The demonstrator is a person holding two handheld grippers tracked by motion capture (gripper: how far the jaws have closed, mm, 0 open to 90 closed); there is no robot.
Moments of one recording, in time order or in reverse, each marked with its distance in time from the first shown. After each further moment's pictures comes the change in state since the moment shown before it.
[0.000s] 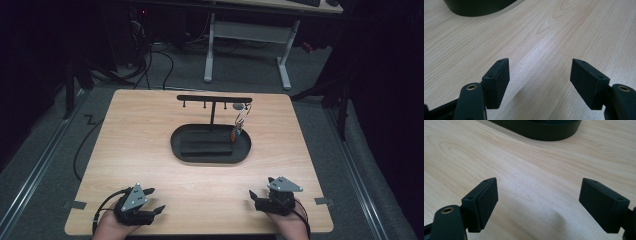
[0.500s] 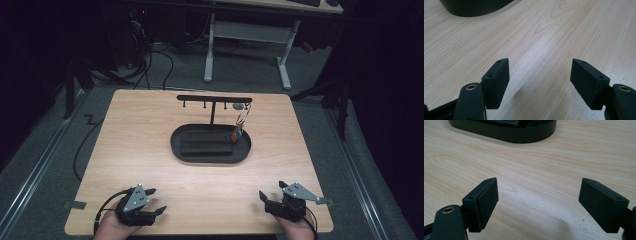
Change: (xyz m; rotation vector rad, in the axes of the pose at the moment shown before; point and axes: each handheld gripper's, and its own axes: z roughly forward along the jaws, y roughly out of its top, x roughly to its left) left arm -0.002 0.001 0.002 0.007 -0.006 0.013; right arm -0.014 -0.023 -0.019 -0.097 -0.043 0.137
